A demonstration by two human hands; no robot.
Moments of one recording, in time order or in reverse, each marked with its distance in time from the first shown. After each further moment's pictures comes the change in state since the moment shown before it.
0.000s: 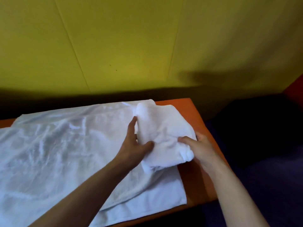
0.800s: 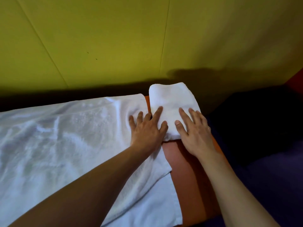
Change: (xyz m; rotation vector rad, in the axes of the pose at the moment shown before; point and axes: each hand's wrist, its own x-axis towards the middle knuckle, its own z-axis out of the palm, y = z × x) left_hand 0.123 -0.032 0.094 0.988 0.096 0.274; right_hand 0.102 0.038 -0.018 -1.064 0.149 -0.414
